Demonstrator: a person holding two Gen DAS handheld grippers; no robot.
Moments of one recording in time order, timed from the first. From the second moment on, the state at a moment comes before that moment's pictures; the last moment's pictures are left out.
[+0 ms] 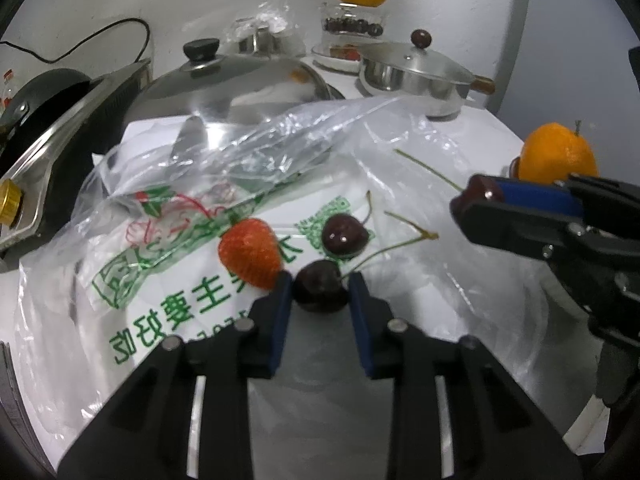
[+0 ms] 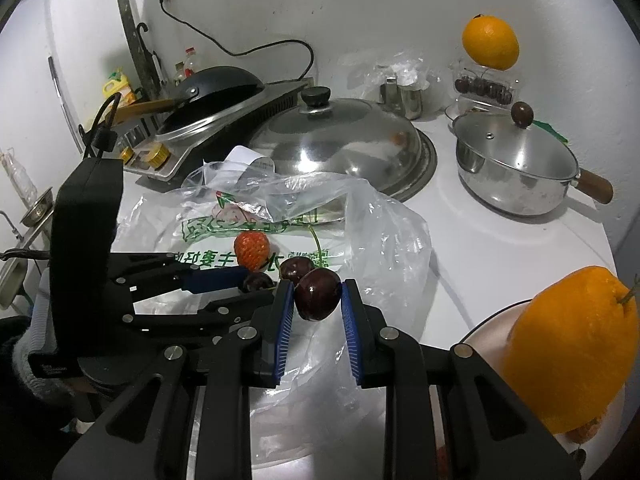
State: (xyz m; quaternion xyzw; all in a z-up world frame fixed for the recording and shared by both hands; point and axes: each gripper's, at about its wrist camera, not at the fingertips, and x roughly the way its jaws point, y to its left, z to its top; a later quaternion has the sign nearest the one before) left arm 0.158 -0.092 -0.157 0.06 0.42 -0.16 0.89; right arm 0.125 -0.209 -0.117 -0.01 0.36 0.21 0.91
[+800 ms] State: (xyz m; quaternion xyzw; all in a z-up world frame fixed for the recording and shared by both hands) left arm 0.114 -0.103 -0.114 0.06 0.38 -0.17 0.91; right arm 0.074 -0.228 -0.089 -0.01 0.33 0.19 0.92
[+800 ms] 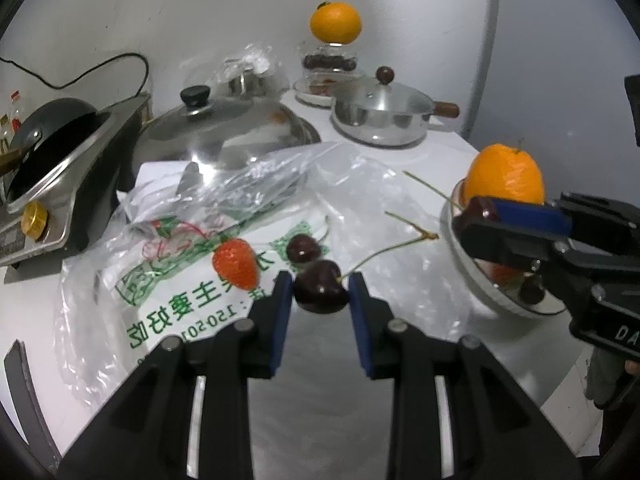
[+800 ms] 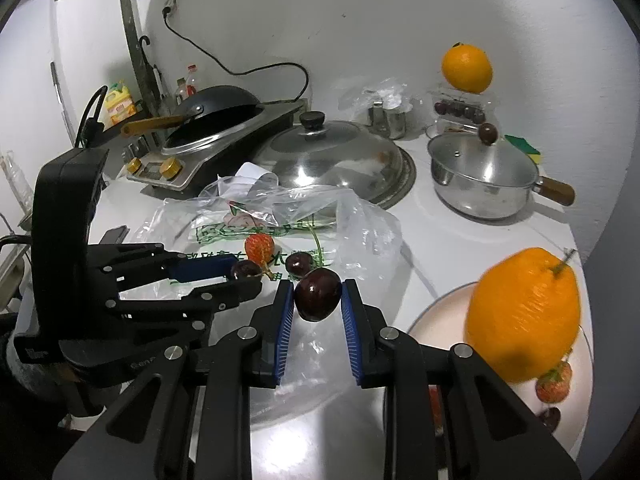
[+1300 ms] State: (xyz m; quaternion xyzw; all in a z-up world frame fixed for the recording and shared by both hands) left arm 0.087 -0.148 -0.099 0.07 0.37 -0.20 0.90; right arm 0.037 -0.278 -0.091 0.00 0.33 0.15 0.93
